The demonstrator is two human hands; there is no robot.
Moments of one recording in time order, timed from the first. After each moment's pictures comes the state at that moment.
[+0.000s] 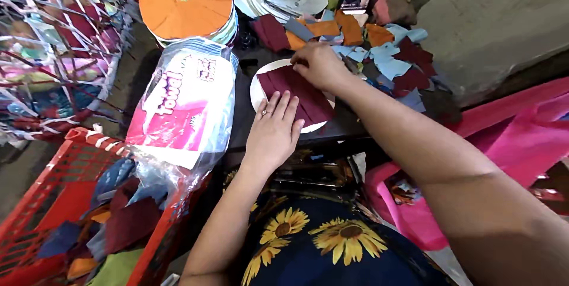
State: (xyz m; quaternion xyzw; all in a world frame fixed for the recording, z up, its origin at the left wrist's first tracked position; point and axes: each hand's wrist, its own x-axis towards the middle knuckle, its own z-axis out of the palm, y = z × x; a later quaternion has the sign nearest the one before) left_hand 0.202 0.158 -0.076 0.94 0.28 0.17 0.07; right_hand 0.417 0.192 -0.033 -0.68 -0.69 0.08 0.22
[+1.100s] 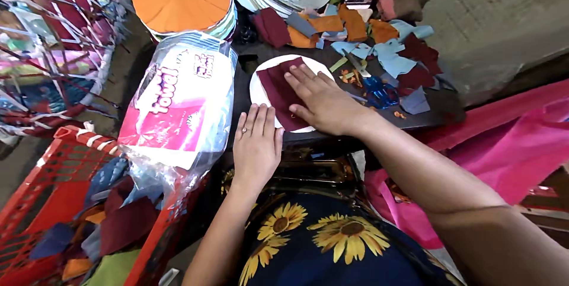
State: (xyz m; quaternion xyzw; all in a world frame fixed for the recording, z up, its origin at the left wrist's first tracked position) left_hand 0.172 0.143 -0.102 0.89 0.36 0.28 0.01; right_hand 0.383 0.124 -0.048 -0.65 -0.75 0.08 0.10
